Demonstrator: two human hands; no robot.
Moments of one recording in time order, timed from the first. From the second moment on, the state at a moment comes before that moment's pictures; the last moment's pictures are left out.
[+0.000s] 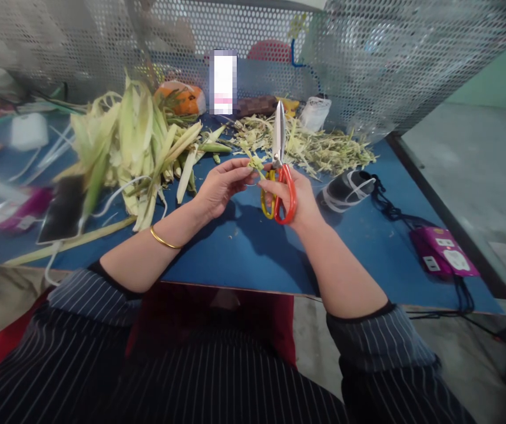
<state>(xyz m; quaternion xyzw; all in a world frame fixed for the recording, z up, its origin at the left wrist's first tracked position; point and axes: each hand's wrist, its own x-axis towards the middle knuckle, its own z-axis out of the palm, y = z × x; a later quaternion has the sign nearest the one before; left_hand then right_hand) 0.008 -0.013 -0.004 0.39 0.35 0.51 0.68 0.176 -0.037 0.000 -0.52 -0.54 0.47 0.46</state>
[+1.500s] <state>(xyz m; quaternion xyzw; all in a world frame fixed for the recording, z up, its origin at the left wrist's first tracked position) -0.021 0.003 -0.003 0.67 0.45 0.56 0.19 0.182 -0.057 0.023 -0.56 -0.61 0.46 0.32</state>
